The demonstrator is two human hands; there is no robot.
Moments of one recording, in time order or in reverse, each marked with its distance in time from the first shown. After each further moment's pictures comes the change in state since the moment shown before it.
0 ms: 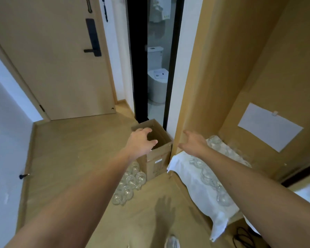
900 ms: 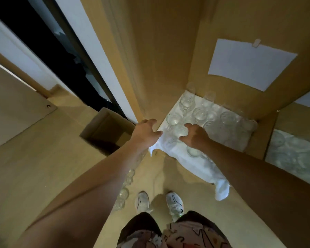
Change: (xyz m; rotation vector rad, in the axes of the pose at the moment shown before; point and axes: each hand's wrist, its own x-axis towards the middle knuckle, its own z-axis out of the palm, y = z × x) left_hand 0.270 0.092 0.198 0.179 -0.507 0.179; right_hand 0.183 0.209 0.066 0.218 -0.136 0.492
